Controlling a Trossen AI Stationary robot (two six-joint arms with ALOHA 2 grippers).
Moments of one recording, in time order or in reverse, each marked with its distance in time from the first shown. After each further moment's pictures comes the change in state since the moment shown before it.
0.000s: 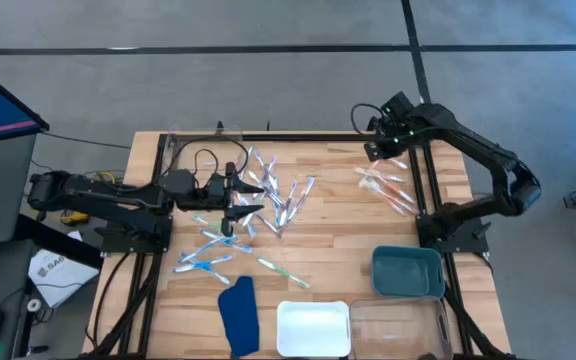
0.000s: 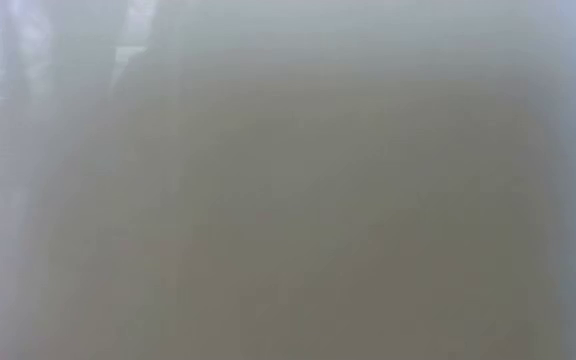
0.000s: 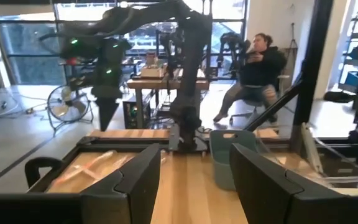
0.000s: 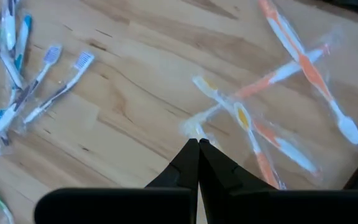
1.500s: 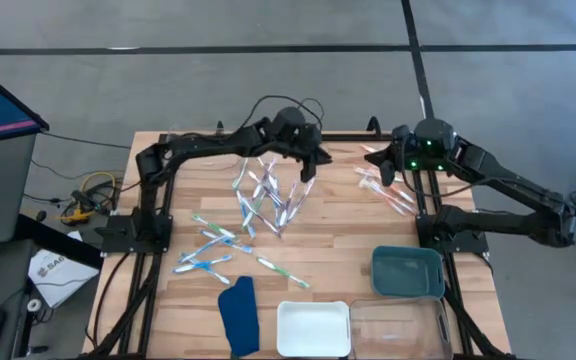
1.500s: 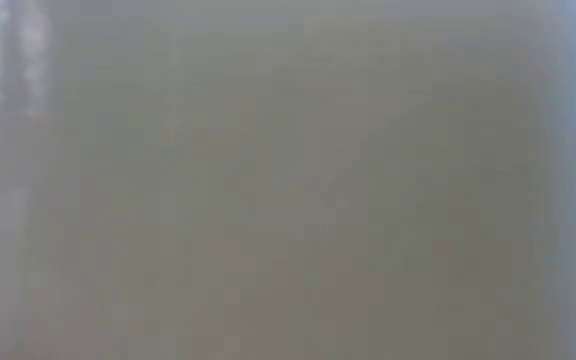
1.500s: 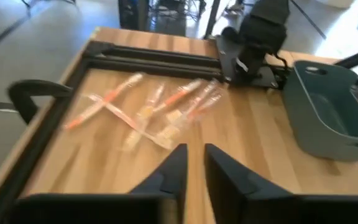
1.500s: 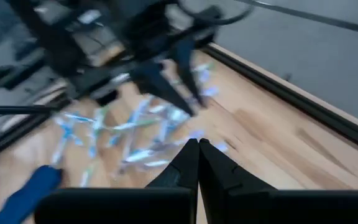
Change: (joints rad) left arm 0.364 0.953 1.068 -0.666 0.373 0.084; right arm 0.342 -0.477 -0.212 0.453 0.065 -0.005
